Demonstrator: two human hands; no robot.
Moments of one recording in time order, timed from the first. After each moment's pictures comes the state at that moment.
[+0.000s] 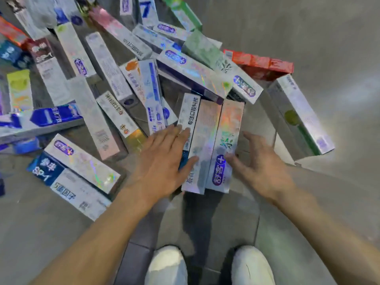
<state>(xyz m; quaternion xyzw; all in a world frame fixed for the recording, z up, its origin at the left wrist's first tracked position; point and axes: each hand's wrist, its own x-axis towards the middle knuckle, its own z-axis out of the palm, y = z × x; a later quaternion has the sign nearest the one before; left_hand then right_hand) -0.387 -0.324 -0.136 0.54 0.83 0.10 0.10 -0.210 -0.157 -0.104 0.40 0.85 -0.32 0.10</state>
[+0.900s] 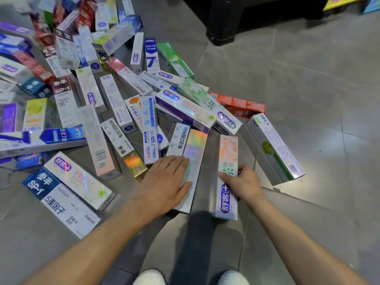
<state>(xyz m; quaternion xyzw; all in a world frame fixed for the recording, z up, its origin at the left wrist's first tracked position) -0.364 -0.315 -0.139 0.59 0.80 0.05 0.06 -0.200 -0.131 -0.171 0.57 0.69 -0.44 0.02</state>
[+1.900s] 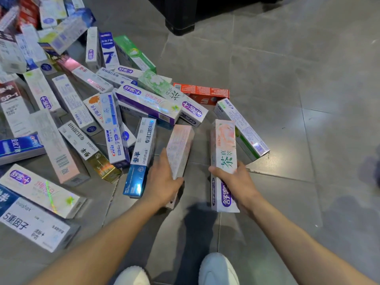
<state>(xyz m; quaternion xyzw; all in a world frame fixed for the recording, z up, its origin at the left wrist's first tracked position) -0.308 -0.261 -0.164 0.33 0.85 0.26 0.31 -0.139 -0.146 -0.136 0.58 0.51 -0.63 -0.11</state>
